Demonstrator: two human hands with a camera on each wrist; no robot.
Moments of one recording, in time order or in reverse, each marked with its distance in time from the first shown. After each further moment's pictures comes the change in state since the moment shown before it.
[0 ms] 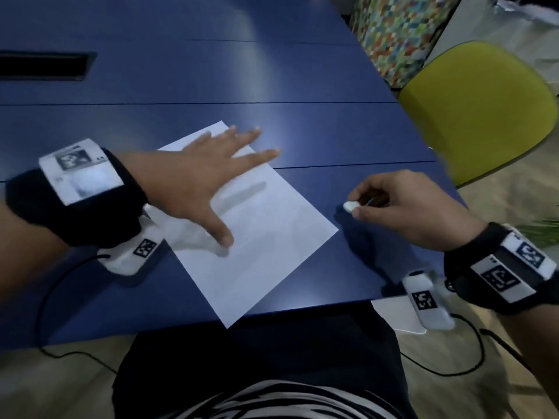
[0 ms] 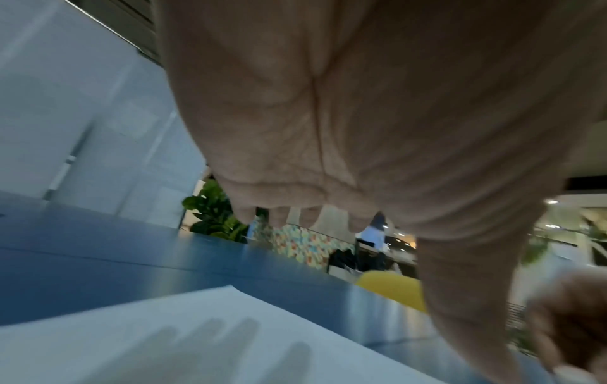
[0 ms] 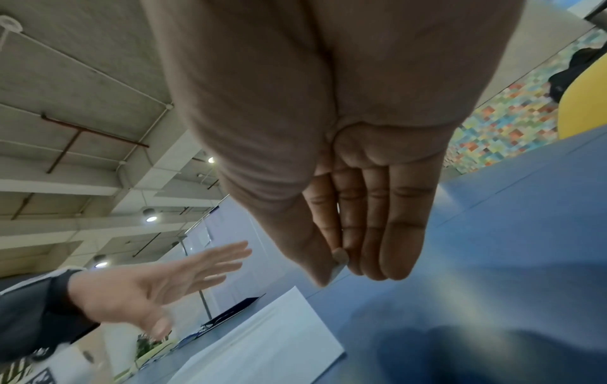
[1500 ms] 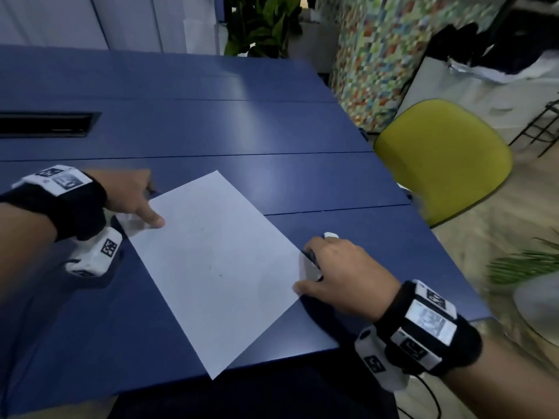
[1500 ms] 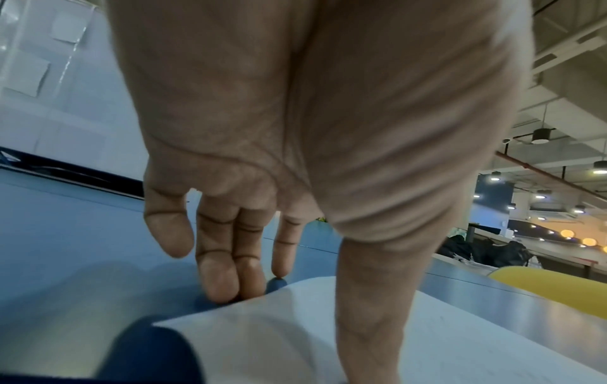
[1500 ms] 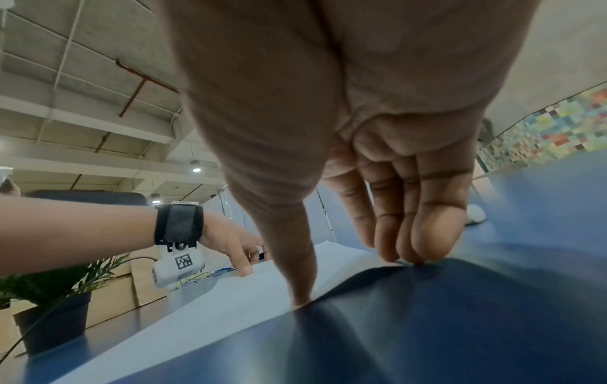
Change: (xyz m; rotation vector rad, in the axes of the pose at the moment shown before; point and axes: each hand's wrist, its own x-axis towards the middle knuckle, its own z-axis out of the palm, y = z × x) left_hand 0.000 -0.119 -0.010 -0.284 0.070 -0.616; right_hand 0.000 -0.053 0.047 -0.241 -0.146 0.075
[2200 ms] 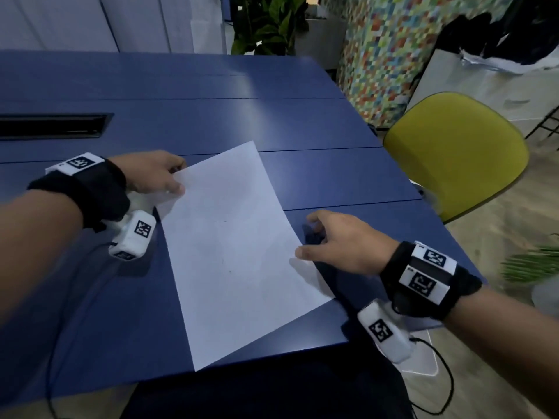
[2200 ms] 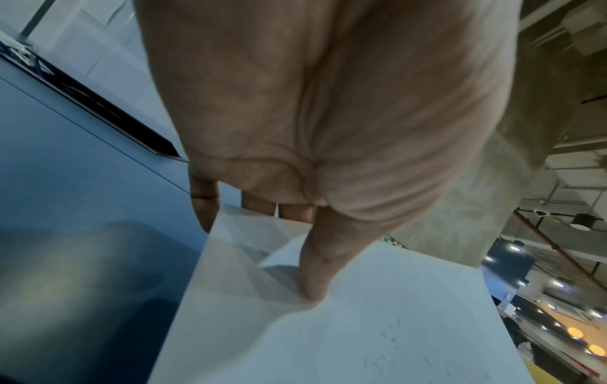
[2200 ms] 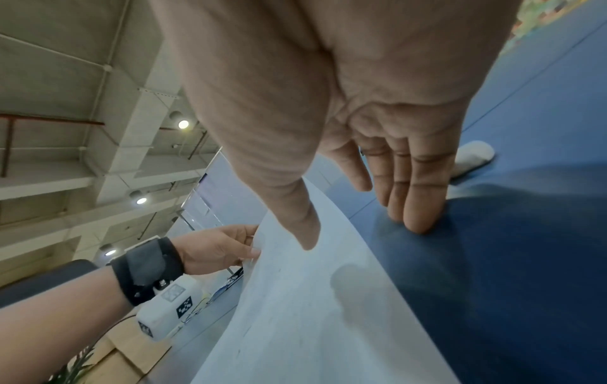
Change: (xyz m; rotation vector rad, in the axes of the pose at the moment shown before) left_hand 0.019 0.001 -0.014 -0.131 0.089 0.151; right_hand 0.035 0.005 -0.020 0.225 -0.029 -0.001
